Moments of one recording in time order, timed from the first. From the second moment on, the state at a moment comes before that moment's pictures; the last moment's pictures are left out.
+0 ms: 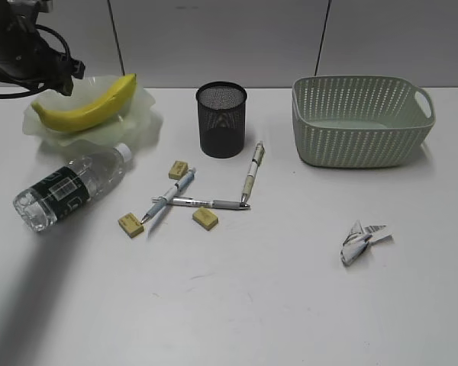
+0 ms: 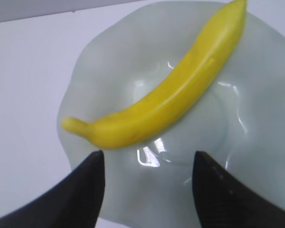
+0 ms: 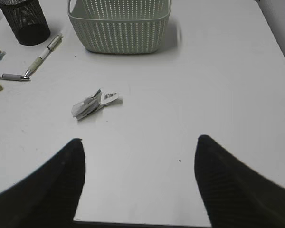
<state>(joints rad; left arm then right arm) -0.16 1.99 -1.53 0.21 0.57 -0.20 0.03 -0.01 -0.51 0.09 1.04 -0.04</state>
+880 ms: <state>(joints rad) -0.16 1.55 -1.64 0.19 1.21 -0.20 0.03 -0.01 -0.51 0.09 1.04 -0.04</state>
